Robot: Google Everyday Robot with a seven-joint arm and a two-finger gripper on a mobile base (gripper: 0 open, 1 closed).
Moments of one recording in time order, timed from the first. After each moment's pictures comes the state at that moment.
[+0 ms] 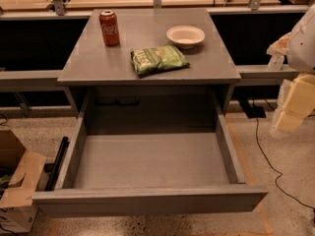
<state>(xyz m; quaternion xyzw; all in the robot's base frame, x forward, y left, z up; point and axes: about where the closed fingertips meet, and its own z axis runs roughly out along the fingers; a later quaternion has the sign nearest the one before) 0.438 -0.217 0.976 -0.60 0.78 -0.03 0.16</state>
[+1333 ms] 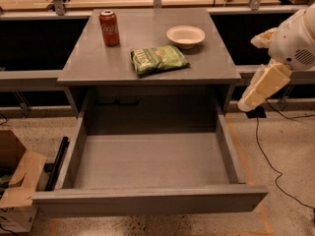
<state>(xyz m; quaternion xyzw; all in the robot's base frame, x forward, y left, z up) 0.519 -0.201 0.960 -0.56 0.77 0.04 0.30</state>
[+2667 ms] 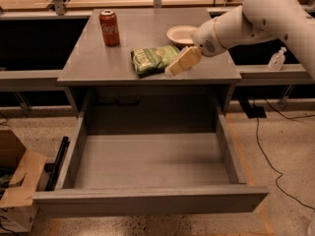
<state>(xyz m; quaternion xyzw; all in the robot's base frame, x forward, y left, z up) 0.698 -0.078 0.912 -0.50 0.75 0.17 0.41</state>
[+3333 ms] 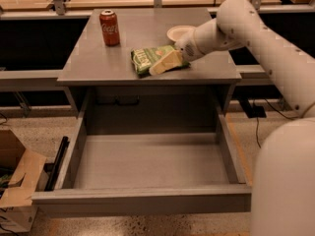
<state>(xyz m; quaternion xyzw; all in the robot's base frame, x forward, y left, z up) 0.754 -0.037 0.861 -0.45 0.77 0.23 0.39</state>
